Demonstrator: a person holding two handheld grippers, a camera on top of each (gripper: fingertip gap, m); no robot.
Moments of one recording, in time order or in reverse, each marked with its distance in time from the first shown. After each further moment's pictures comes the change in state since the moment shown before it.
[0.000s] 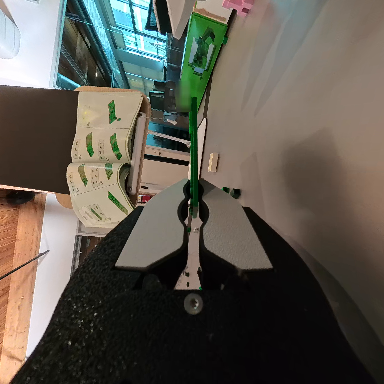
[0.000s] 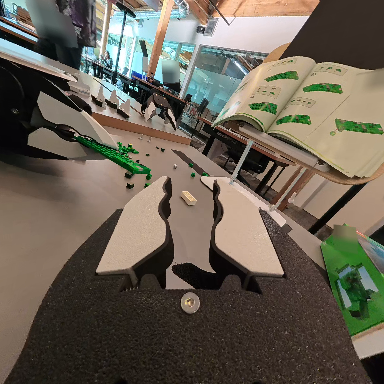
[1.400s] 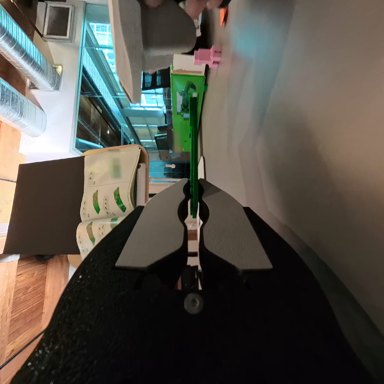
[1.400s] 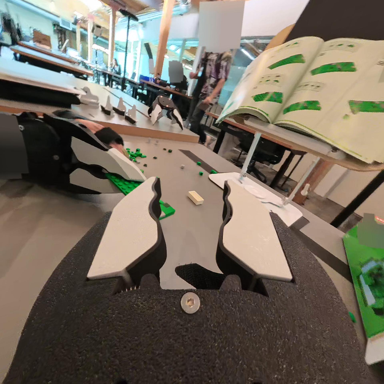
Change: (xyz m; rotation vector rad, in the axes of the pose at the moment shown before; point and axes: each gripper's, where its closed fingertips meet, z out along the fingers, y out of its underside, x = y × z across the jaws) left arm 0.014 -0.039 0.044 0.172 0.017 0.198; right arm 0.004 -0.002 0.000 -0.018 -0.038 0.115
